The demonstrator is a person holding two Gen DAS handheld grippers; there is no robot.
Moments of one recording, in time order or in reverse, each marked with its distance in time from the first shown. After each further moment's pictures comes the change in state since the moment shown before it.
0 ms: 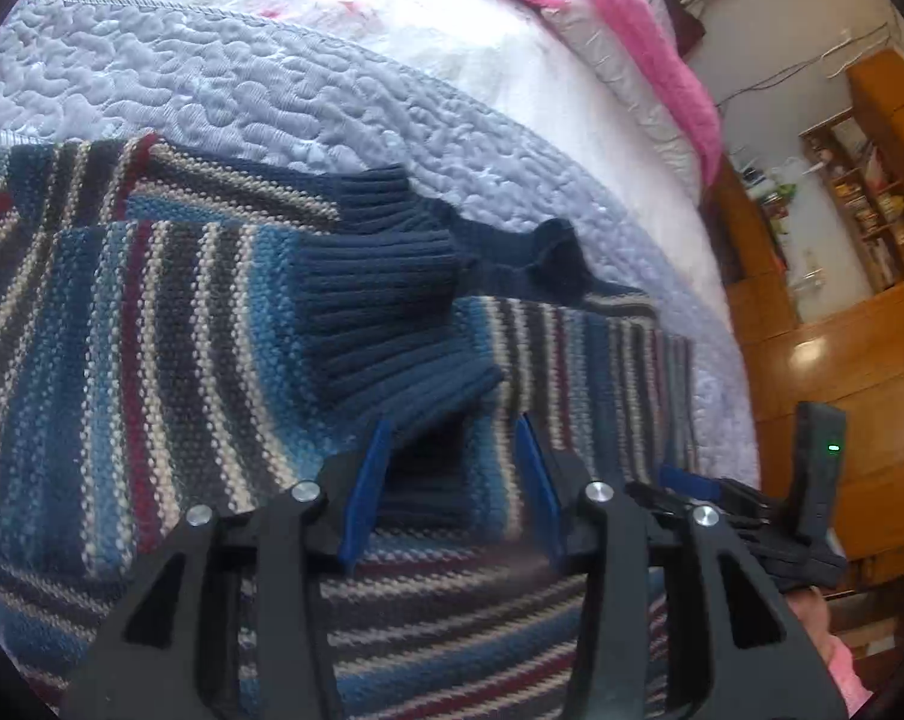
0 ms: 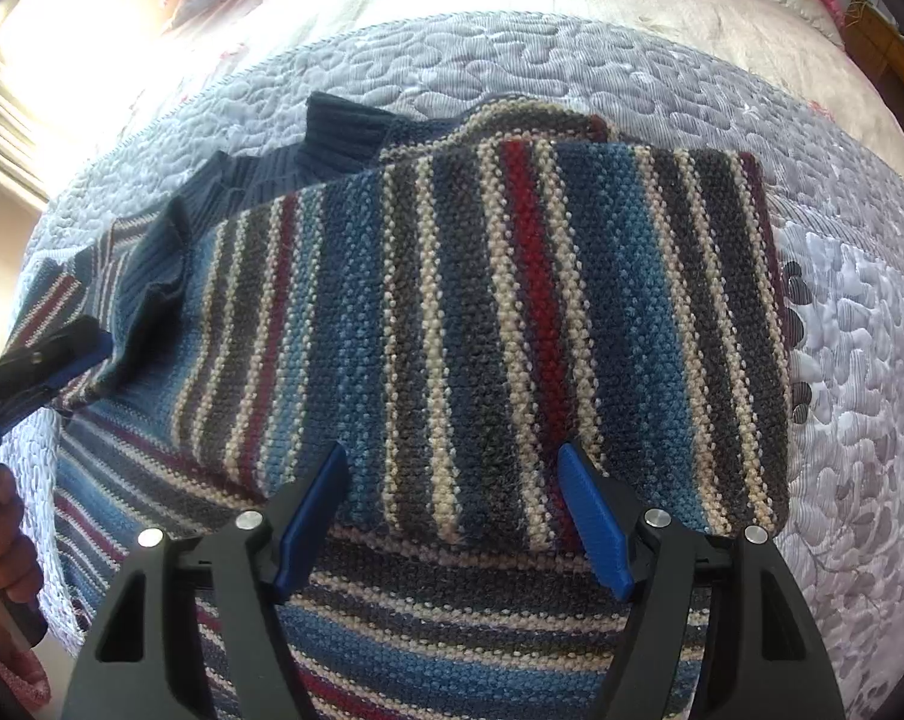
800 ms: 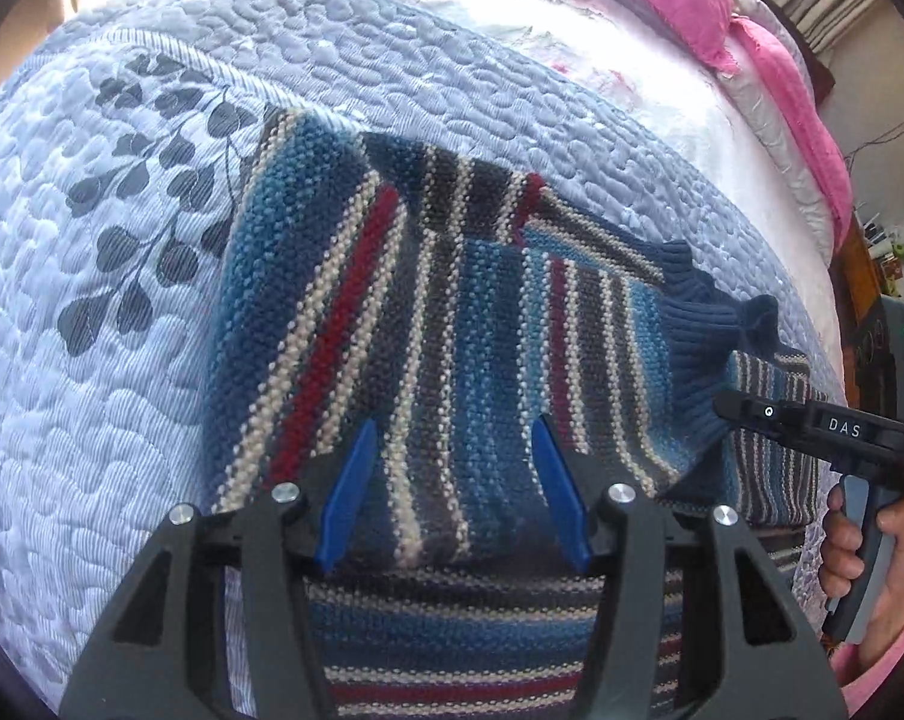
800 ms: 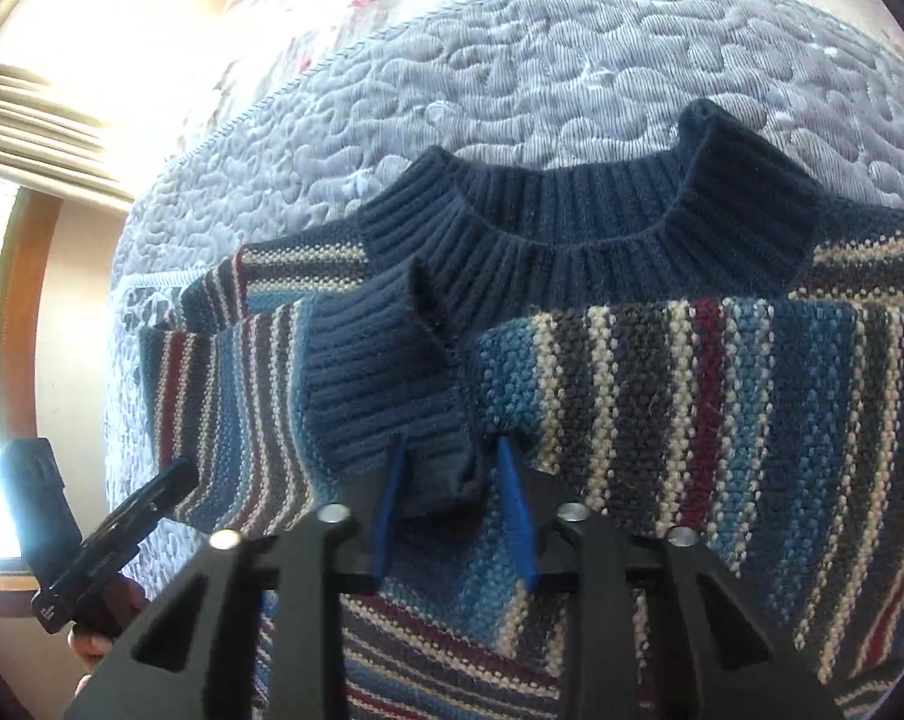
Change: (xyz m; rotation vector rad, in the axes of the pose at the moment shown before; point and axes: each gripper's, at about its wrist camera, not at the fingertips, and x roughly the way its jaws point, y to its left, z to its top) left arm -0.070 0.116 -0.001 -0.150 -0.024 0.340; right arm 0.063 0.126 0.083 0.005 0.153 0.290
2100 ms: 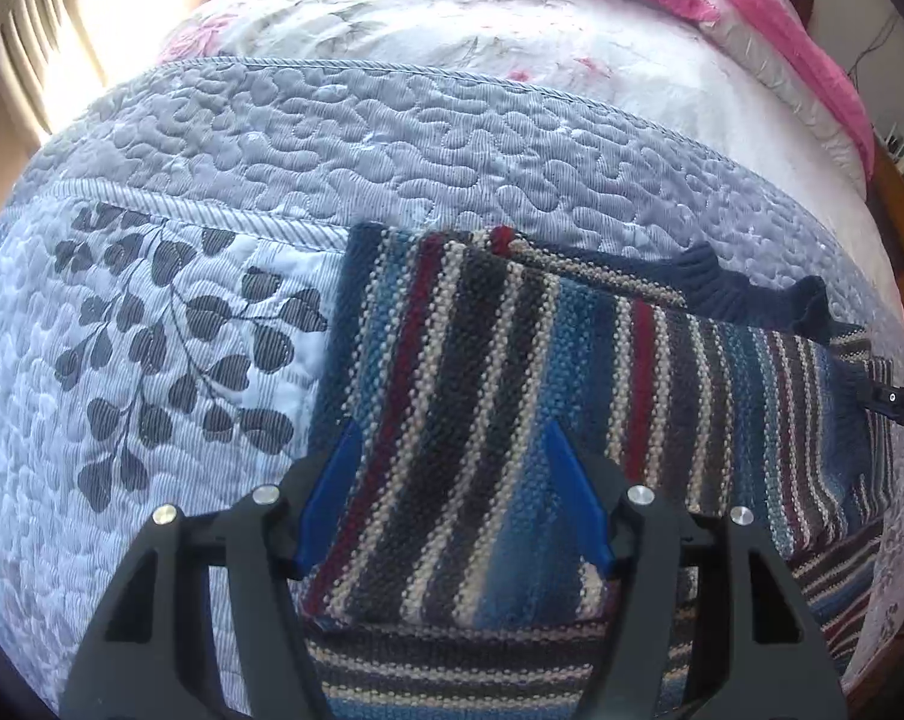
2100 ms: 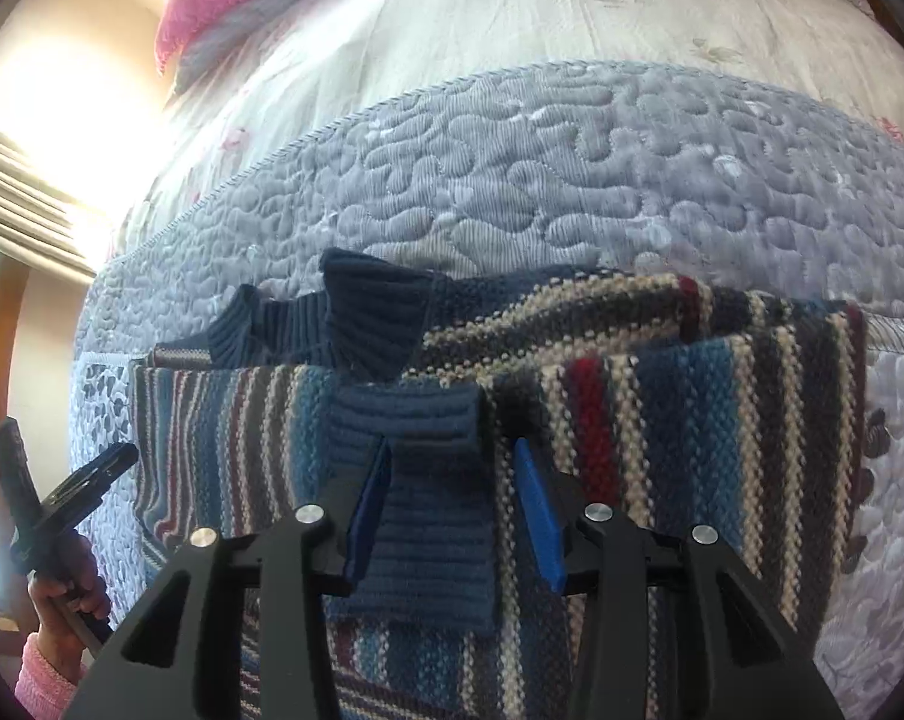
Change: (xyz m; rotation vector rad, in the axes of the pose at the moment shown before) left arm 0.017 -0.038 0.038 0.214 -0.046 0.177; right arm -0.074 -0.121 -0.002 0.069 -0.151 -0.083
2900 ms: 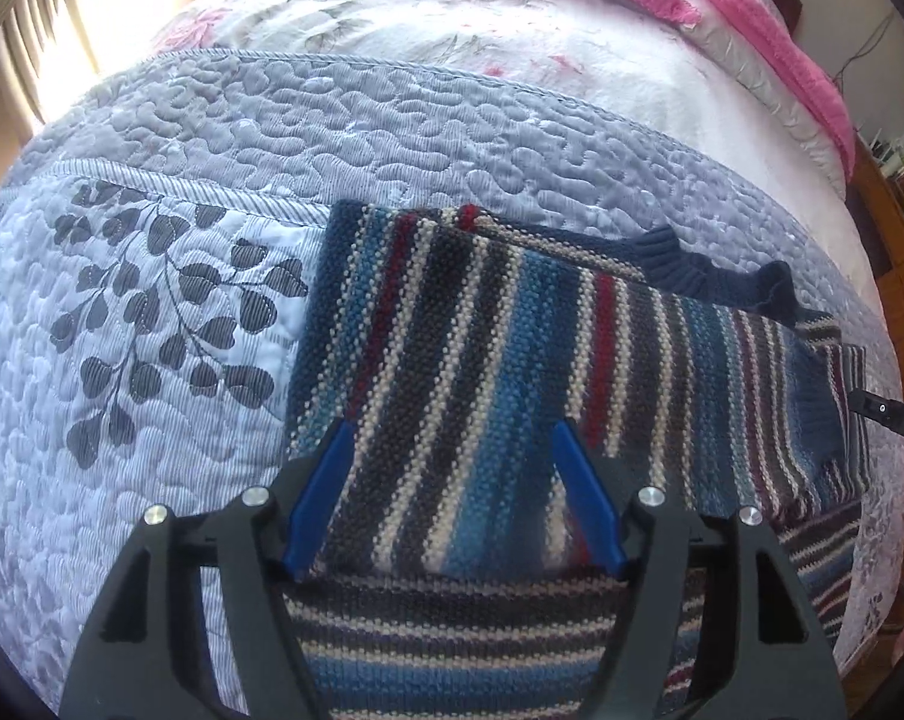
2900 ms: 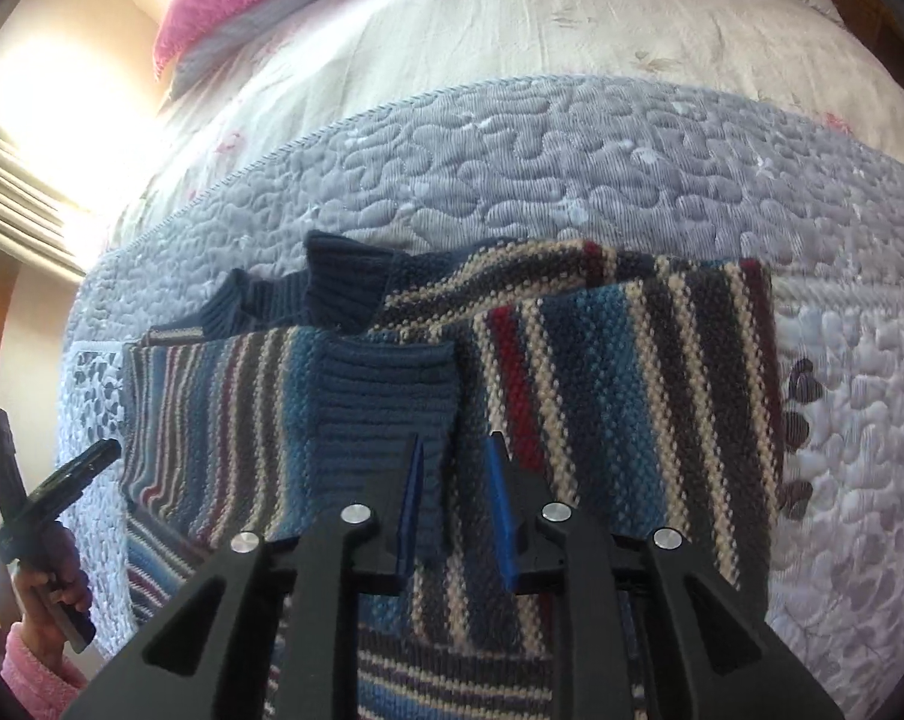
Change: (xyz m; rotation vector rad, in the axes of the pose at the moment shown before) left arm -0.033 -0.021 -0.022 -0.002 -0.003 -0.051; right arm -0.040 -0.010 -0.035 0.009 -0.034 -0.037
